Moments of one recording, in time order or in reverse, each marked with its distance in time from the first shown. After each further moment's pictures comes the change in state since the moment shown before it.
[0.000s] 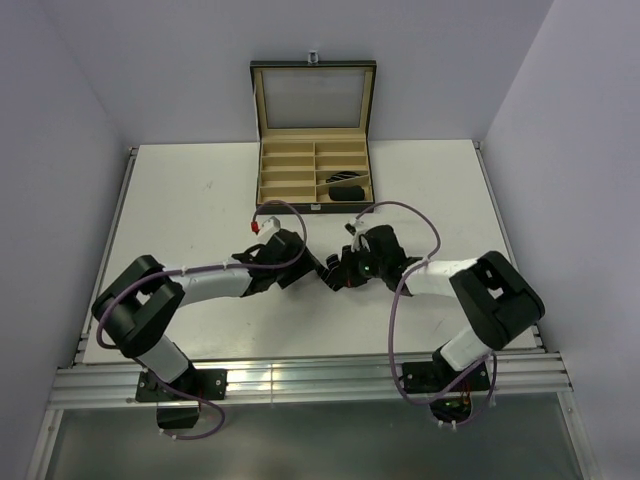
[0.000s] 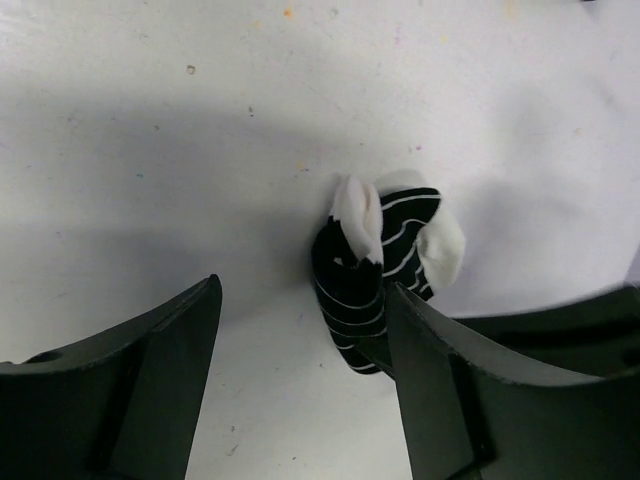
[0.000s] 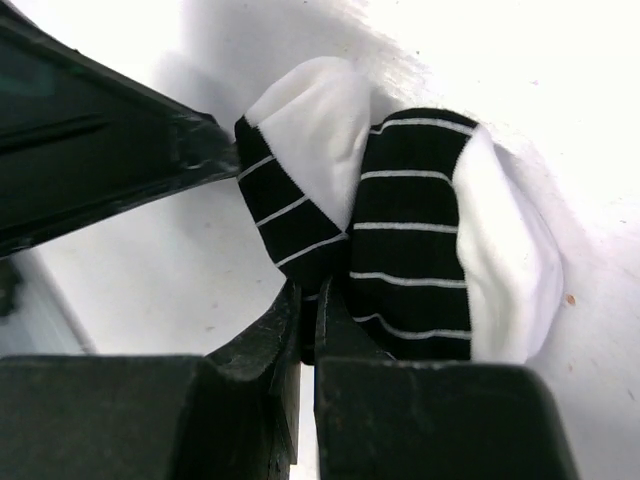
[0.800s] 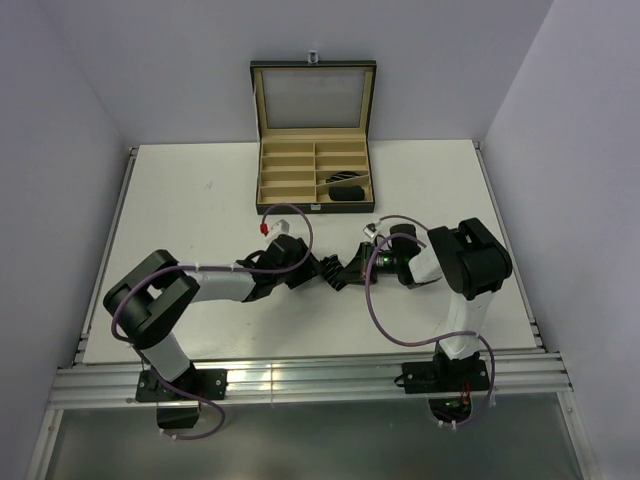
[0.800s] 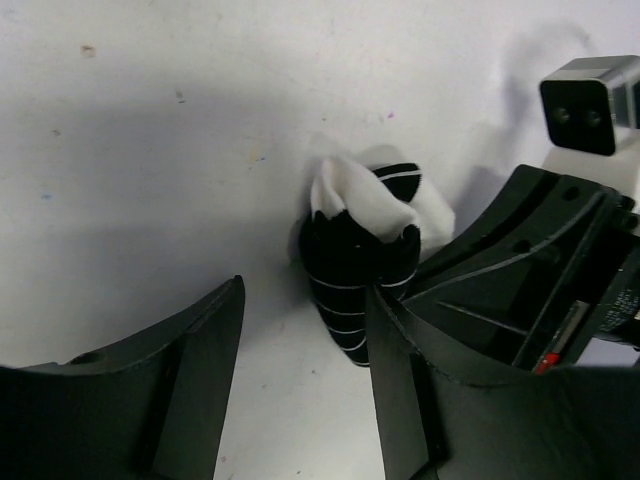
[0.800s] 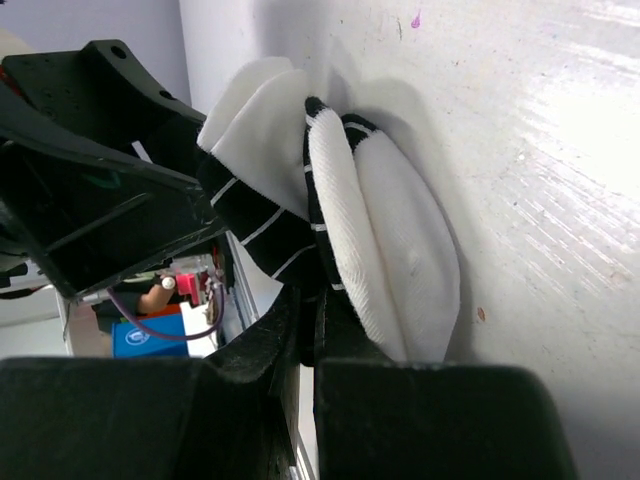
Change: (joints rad) left arm -0.002 0.057 -0.076 0.246 0.098 0.080; right arm -0.285 0.372 -0.017 0.410 -0.584 0.415
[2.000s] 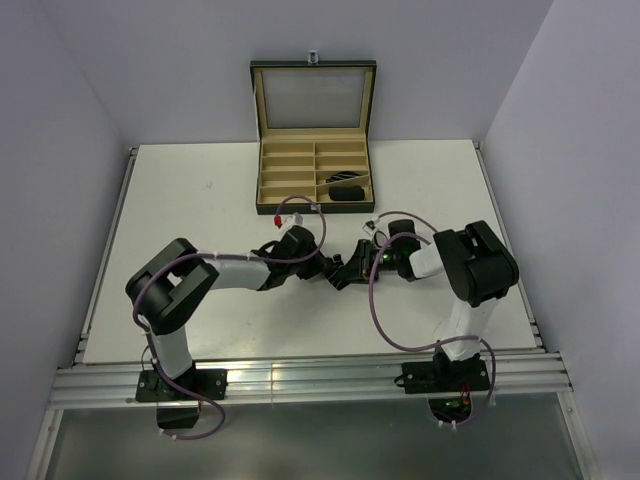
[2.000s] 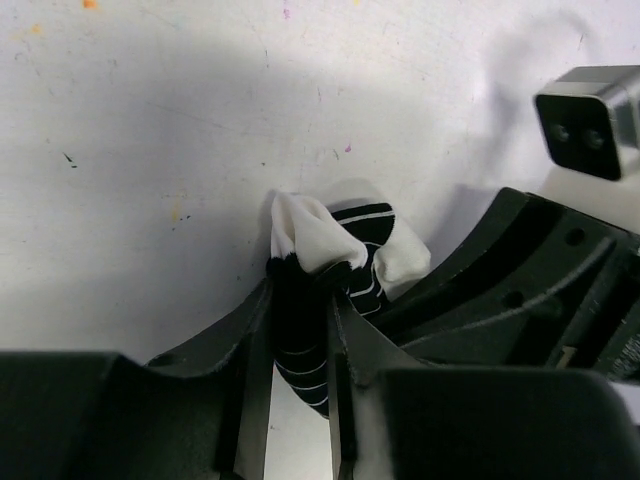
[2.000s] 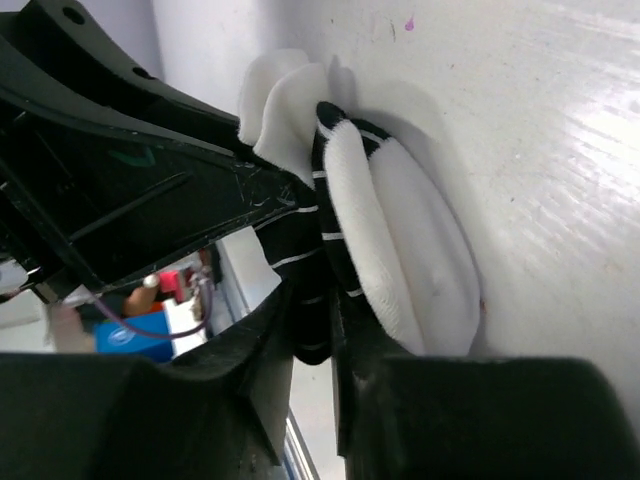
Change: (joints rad) left arm -0.002 0.140 0.138 -0.004 0.029 0.015; right arm -0.001 -0.038 0.054 -0.190 0.015 -0.077
